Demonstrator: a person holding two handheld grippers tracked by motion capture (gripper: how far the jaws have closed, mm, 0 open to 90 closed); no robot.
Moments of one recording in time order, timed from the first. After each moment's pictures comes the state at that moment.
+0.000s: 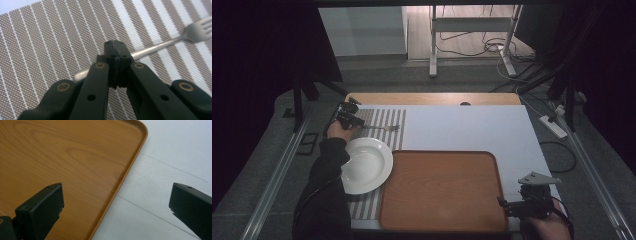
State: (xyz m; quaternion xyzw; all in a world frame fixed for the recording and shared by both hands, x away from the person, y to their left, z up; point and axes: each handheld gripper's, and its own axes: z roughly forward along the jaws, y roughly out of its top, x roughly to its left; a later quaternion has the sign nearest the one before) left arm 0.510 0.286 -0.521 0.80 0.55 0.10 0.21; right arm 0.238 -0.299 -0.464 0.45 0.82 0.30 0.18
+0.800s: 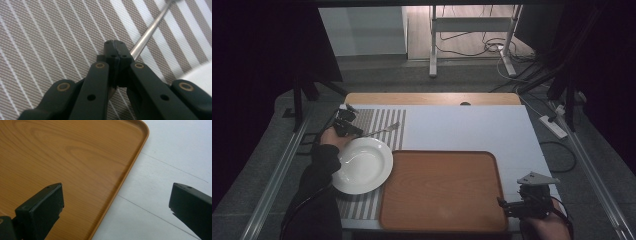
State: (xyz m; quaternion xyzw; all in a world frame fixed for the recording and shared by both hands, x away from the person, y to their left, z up) left arm 0.480 0.291 -0.523 0.83 0.51 0.03 0.20; right arm 0.238 -0.297 -0.464 0.45 0.82 0.29 0.18
